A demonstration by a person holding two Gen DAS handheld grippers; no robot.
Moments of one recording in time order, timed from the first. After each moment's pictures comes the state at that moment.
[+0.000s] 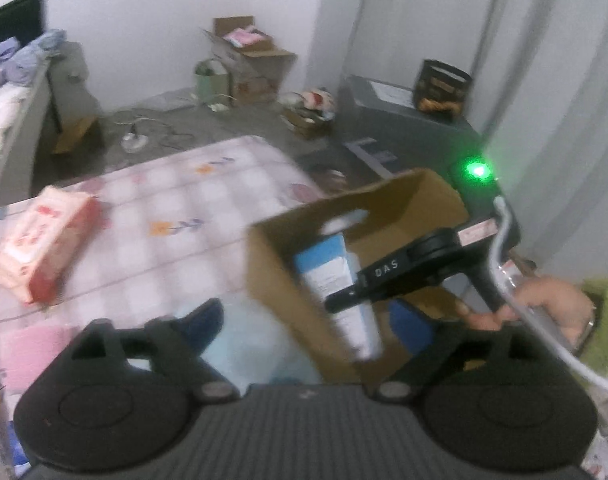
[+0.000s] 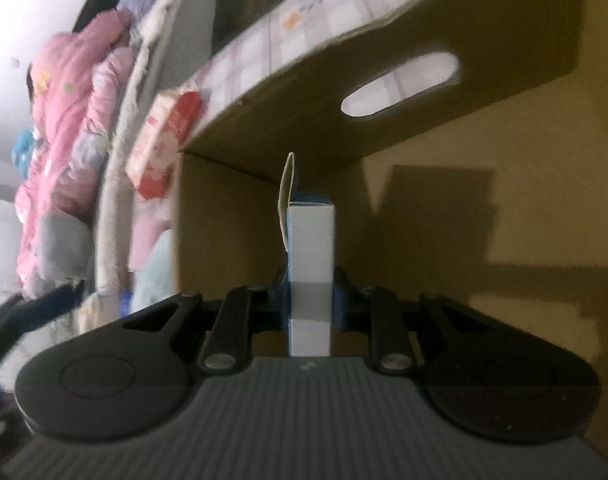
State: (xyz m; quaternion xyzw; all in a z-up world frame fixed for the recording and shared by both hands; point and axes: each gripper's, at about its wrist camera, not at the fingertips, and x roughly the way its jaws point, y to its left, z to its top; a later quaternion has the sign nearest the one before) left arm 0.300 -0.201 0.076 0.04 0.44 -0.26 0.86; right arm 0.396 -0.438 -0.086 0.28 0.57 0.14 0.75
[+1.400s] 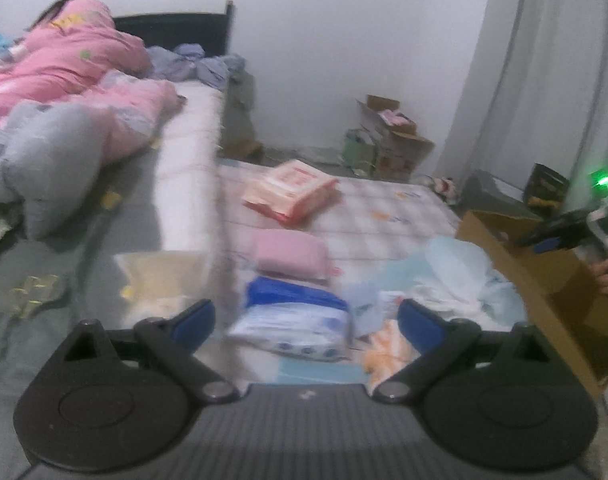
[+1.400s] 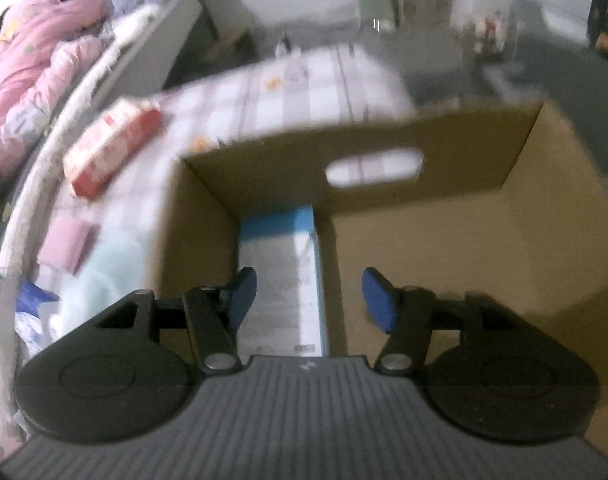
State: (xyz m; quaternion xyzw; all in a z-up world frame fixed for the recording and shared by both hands) left arm 0.130 0.086 0.071 -0.05 0.33 -0.08 0.94; right arm 0.335 -0.379 -0.001 0.10 0.46 0.04 0.88
